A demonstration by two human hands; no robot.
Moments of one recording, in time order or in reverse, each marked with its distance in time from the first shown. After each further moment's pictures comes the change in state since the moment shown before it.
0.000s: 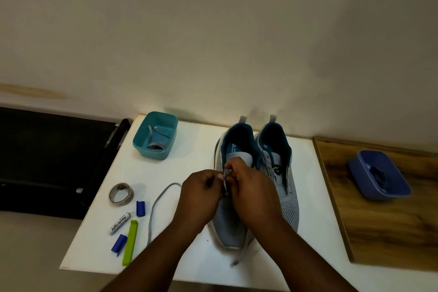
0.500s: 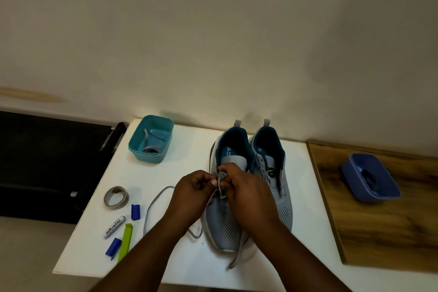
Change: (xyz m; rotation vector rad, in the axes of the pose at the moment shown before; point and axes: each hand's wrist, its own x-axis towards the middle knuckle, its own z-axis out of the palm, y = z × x) left_hand 0.008 -0.004 -0.009 -0.123 -0.091 -0.086; right_hand -0.003 0.011 0.001 -0.009 0.009 -0.082
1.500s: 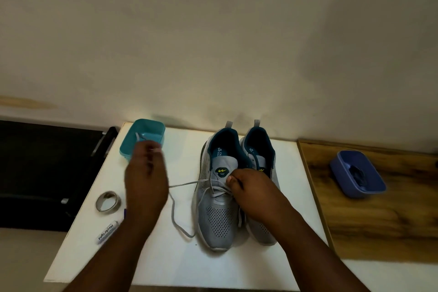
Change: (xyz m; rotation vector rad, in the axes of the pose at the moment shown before) left_hand 0.000 0.029 -0.047 0.157 0.649 0.355; right_hand 0.008 0.019 -0.037 0.018 -0.227 0.172
